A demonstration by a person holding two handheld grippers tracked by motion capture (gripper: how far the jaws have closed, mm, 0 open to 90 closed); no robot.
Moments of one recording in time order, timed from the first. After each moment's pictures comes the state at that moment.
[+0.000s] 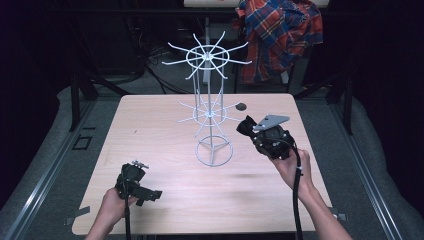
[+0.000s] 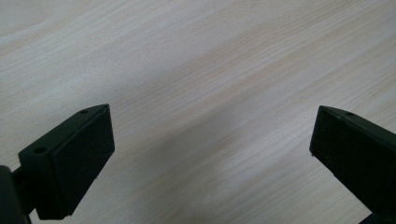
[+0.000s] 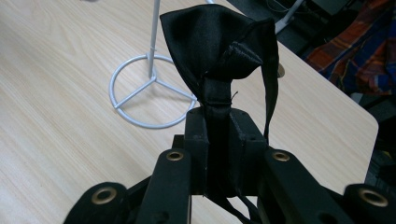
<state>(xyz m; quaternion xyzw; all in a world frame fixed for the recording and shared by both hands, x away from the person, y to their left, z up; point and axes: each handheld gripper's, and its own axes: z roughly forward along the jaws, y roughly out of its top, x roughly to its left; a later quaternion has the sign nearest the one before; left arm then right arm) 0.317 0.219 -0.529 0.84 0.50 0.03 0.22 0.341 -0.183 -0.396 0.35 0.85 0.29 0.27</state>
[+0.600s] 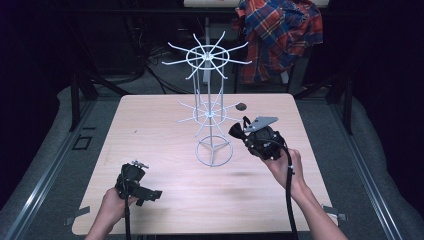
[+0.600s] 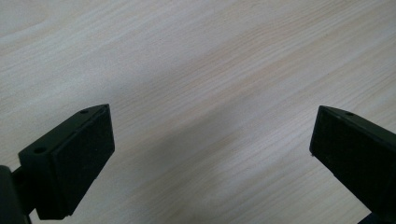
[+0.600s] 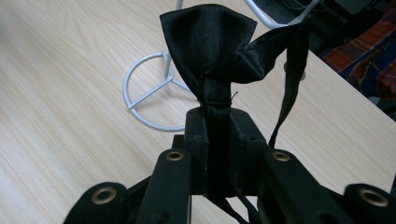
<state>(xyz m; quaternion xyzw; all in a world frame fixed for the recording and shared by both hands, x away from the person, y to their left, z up) 0.317 0.220 -0.529 0.84 0.50 0.03 0.22 0.349 -0.166 -0.408 0.34 0.86 0.29 0.25</state>
